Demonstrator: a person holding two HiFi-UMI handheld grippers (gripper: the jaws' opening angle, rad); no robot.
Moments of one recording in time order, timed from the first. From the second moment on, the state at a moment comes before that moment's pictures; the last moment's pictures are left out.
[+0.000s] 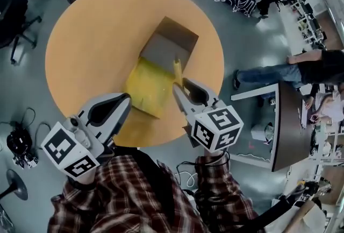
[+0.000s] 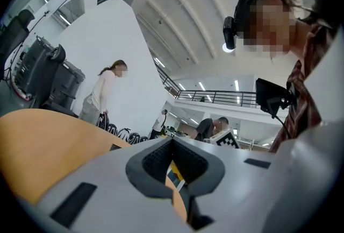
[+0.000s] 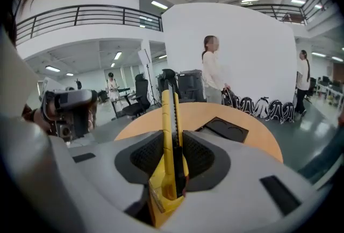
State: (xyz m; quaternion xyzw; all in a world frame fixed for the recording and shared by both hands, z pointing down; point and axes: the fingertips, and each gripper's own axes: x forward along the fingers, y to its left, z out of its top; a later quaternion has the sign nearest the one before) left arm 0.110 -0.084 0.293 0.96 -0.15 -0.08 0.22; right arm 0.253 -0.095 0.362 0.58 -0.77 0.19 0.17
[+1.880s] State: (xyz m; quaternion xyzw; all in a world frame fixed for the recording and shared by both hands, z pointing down) left arm 0.034 -0.158 0.334 0.93 -0.24 -0.07 0.27; right arm 0.210 -0.144 0.641 0.38 -0.69 0.34 0.52
